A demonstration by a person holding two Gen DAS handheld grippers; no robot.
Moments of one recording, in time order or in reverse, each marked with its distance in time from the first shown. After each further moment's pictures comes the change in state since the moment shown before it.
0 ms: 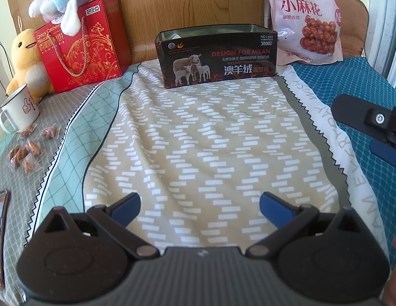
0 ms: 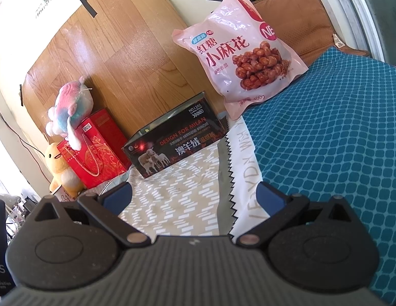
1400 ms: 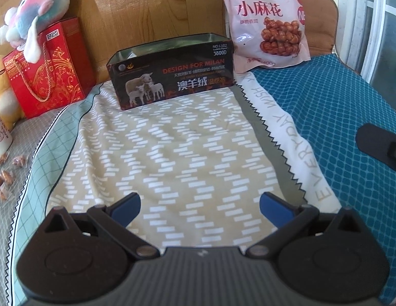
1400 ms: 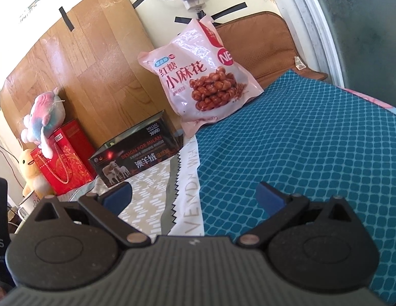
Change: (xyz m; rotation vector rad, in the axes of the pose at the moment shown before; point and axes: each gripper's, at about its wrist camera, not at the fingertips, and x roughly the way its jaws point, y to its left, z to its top) left arm 0.004 -0.040 0.014 0.084 -0.042 -0.084; right arm -0.040 -0.029 0.005 -0.036 -0.059 -0.150
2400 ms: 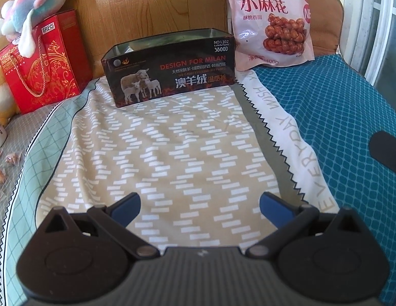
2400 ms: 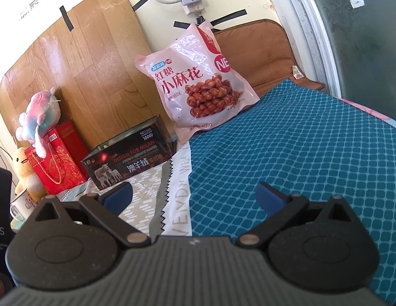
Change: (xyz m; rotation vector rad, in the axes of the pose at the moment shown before) left arm 0.014 -0.003 0.009 -0.023 0.021 -0.008; right arm 0.002 -0.006 0.003 -0.034 -0.030 -0.022
